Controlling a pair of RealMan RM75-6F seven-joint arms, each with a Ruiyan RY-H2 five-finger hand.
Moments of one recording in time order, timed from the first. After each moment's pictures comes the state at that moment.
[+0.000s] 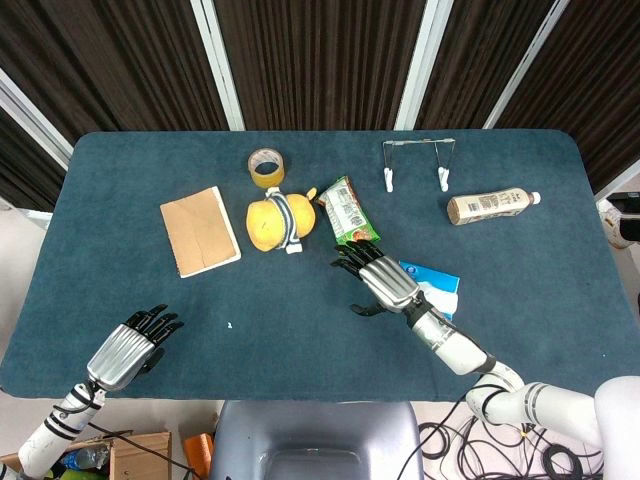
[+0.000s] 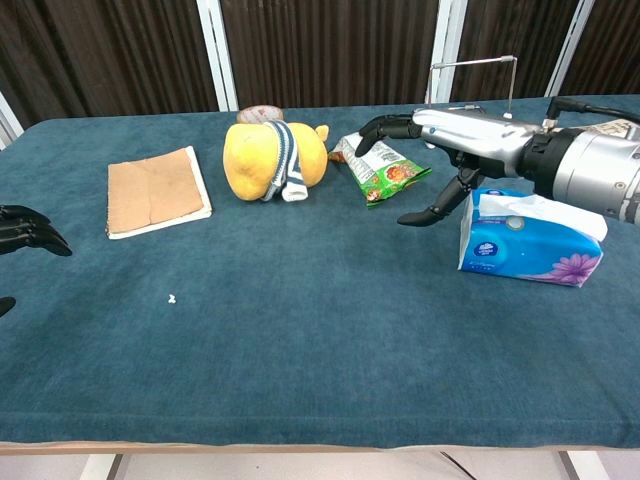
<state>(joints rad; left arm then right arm) -0.35 -1.47 0.10 -1.00 1.83 1.46 -0.06 0.78 -1.54 0.12 -1.28 -1.51 0.95 0.17</state>
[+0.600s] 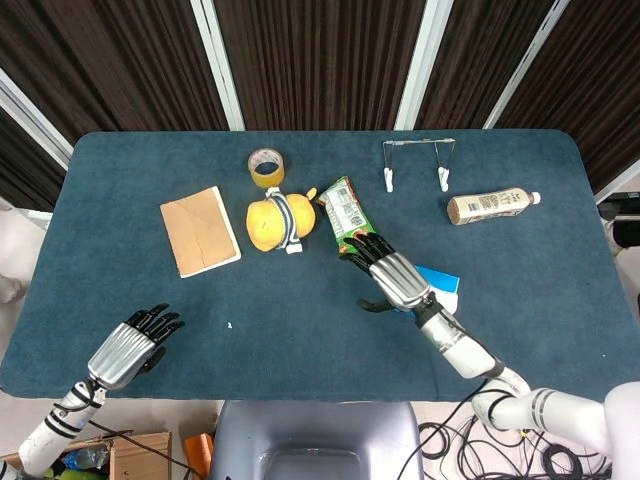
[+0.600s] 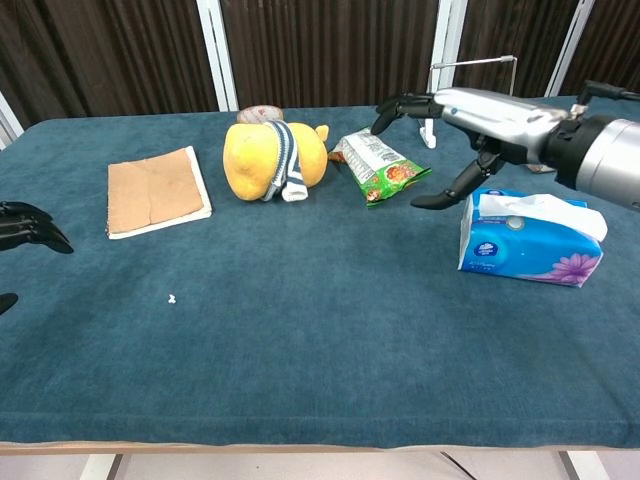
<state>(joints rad) -0.36 -1.46 0.11 -1.00 1.82 1.46 -0.08 0.74 -1.52 0.12 -1.32 -1.50 1.04 0.13</state>
